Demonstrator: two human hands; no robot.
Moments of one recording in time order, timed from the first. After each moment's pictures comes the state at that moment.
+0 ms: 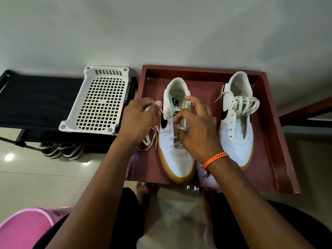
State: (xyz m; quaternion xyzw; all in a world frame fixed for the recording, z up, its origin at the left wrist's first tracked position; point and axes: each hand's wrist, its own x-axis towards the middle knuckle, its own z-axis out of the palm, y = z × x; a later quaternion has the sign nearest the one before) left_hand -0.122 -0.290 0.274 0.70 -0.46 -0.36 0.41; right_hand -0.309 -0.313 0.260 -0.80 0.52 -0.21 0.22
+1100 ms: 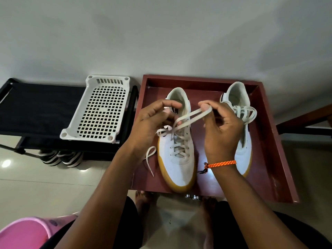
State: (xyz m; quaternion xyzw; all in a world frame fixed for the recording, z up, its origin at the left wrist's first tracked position) left_hand -0.141 -0.286 0.292 0.49 -0.43 -0.56 0.52; right_hand -0.320 -0.327 0.271 -0.57 0.49 -0.58 0.30
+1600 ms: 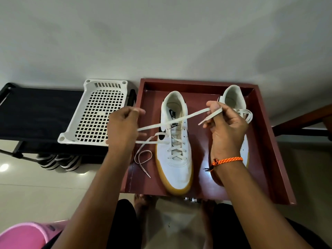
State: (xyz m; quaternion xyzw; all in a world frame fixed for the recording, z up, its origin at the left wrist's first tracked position) left_hand -0.119 -0.288 0.288 0.72 -0.29 -0.34 0.53; right_hand -0.331 -0.345 0.271 -0.38 0.47 -0.64 0.48
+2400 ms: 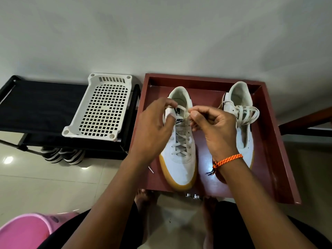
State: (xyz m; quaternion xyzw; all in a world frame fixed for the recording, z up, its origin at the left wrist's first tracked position) left_hand -0.153 -0.286 0.282 0.62 -0.56 -0.27 0.47; right_hand -0.324 -0.336 0.265 -0.55 0.43 -0.50 0.51
